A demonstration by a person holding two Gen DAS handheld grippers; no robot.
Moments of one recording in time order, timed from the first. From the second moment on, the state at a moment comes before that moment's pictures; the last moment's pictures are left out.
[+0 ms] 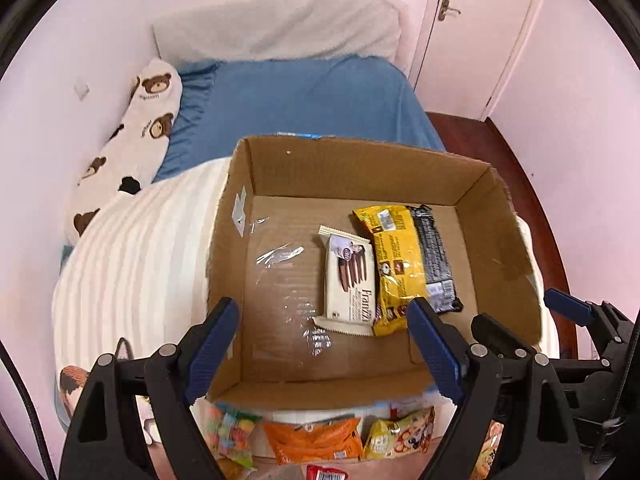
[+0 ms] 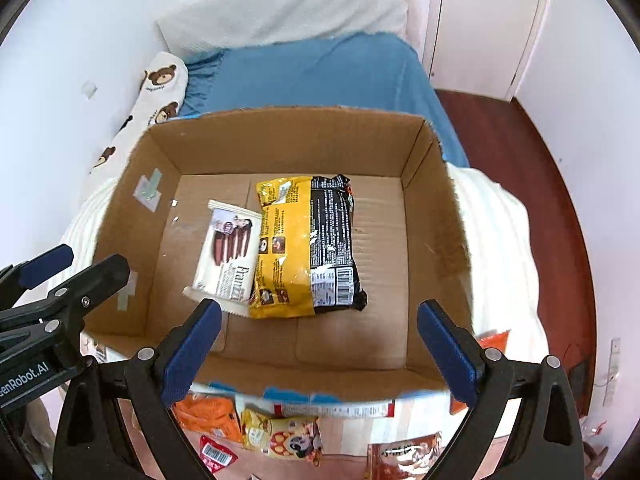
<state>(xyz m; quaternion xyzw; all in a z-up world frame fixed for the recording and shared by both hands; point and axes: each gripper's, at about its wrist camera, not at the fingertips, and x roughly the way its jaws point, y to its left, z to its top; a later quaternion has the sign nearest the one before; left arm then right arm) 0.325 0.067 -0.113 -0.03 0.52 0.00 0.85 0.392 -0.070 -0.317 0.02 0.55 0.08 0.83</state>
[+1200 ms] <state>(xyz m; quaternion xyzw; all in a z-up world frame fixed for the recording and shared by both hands) 0.139 0.022 -0.252 0.06 0.68 -0.06 0.73 0.204 -0.209 -0.441 0.16 0.69 -0.02 0.71</state>
